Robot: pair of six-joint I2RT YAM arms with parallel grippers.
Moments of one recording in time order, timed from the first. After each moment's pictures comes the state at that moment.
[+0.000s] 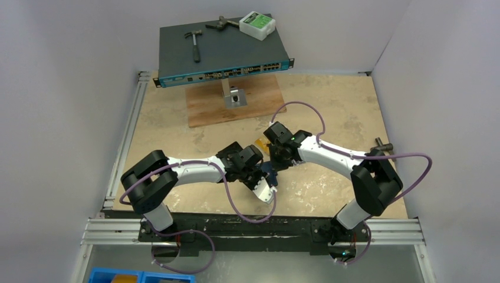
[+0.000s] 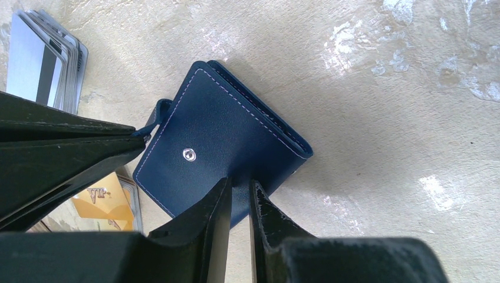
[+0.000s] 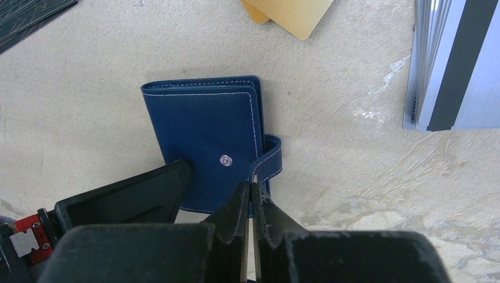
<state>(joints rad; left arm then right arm) -0.98 1.66 0.88 -0.21 0.31 1.26 0.74 1.58 1.03 -0.66 0.07 0.61</state>
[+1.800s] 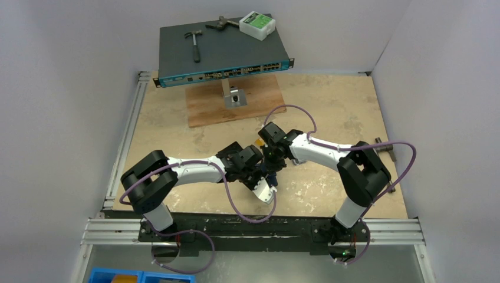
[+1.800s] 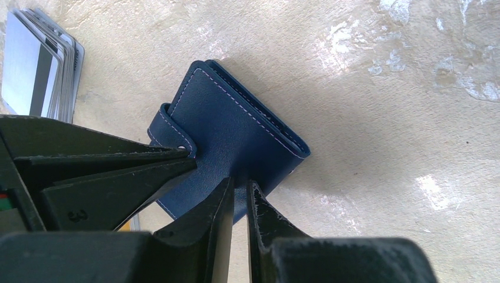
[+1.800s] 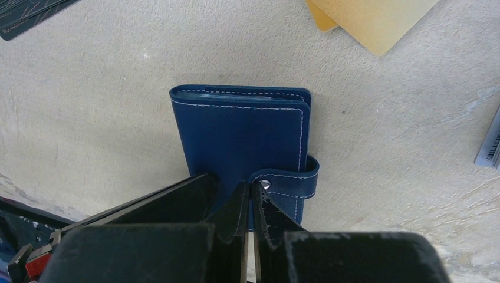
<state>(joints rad) -0.98 1.66 0.88 -0.22 0.31 1.26 0.75 1.70 1.07 -0.61 -0.04 0.59</state>
